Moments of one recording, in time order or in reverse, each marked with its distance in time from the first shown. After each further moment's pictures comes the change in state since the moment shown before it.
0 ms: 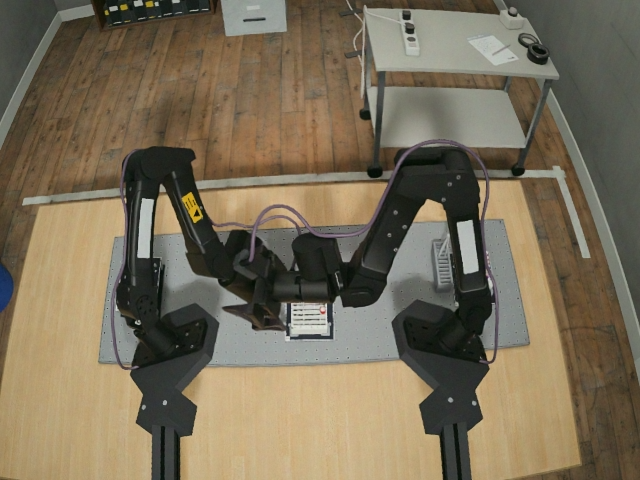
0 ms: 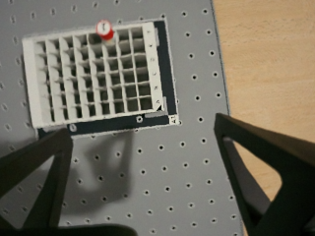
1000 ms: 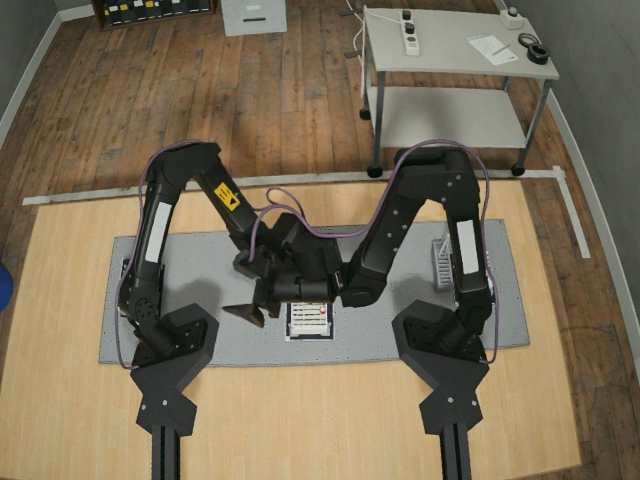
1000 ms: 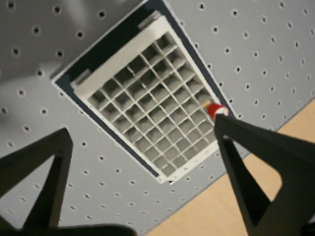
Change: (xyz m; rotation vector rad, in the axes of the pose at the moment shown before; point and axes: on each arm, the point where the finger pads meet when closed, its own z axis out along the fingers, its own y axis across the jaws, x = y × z) left arm -0.020 0.066 0.037 -0.278 0.241 -1.002; right arm 0.000 0.000 0.000 0.000 0.000 0.000
